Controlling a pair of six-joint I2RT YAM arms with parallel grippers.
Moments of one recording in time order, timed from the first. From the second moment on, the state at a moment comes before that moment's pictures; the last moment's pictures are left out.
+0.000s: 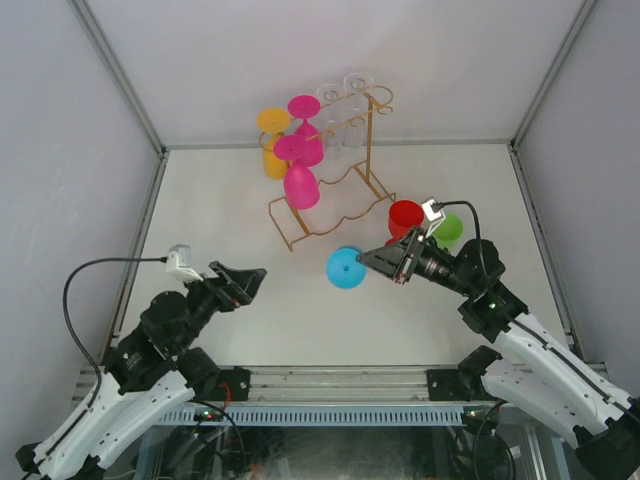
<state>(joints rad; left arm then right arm) -0.75 0.29 0.61 -0.59 -0.39 -0.80 0.61 0.76 0.63 0.20 -0.47 0.93</state>
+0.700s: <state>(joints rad) -1.04 0.43 0.35 0.16 -0.05 -1.03 0.62 0.74 0.59 0.16 -0.63 0.80</state>
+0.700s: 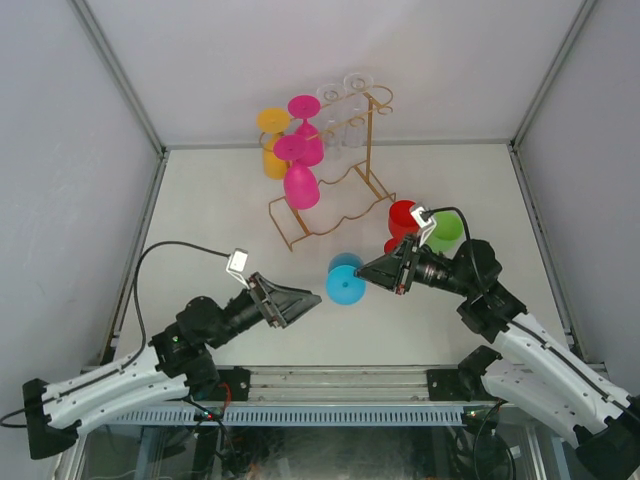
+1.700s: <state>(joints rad) -1.18 0.64 0.41 0.37 -0.07 -0.91 0.67 0.72 0.59 0.17 -0.68 0.77</state>
